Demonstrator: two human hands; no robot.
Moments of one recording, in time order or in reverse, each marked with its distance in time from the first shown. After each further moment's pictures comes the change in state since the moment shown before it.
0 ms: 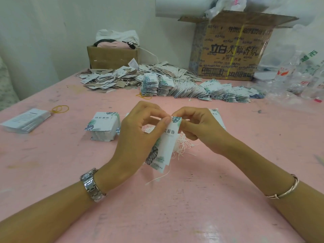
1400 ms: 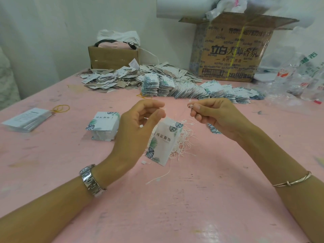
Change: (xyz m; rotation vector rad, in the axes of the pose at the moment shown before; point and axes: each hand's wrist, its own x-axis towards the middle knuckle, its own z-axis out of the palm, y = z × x) left_hand 0.006 -0.006 -0.005 -0.144 -0.004 -0.109; right_hand 0.008 -0.005 -0.051 0.164 0.133 0.117
